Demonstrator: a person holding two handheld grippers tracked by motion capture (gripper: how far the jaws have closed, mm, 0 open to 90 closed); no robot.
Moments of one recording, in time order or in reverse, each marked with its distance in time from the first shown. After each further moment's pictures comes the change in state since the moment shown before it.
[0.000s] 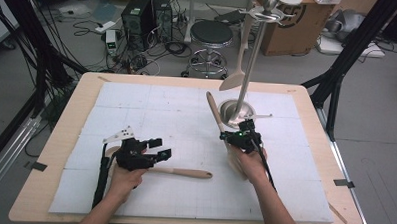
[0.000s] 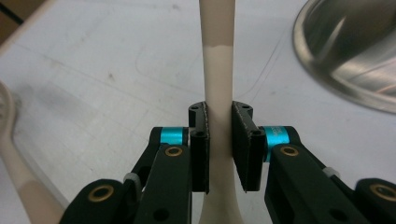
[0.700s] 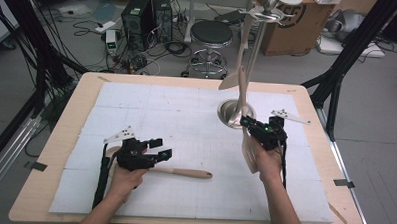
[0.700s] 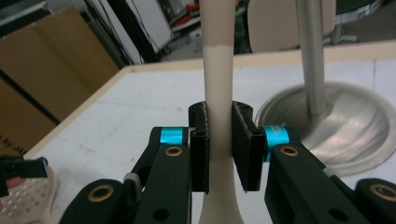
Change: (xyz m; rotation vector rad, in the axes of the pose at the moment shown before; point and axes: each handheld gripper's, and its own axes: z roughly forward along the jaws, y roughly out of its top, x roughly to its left) left arm -0.001 0.000 0.001 0.007 0.002 -0.001; right arm -0.009 0.006 -0.068 -0.382 0.007 0.055
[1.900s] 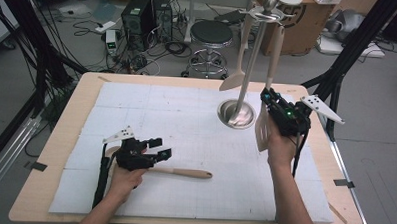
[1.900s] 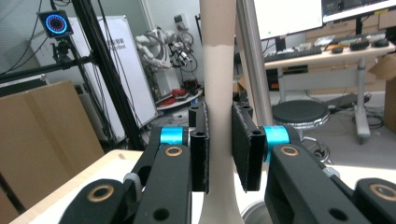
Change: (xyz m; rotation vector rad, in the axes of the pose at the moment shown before) left arm 0.000 0.001 -0.001 -0.010 -0.003 0.003; right arm 0.028 0.059 -0.047 -0.351 -0.072 -0.117
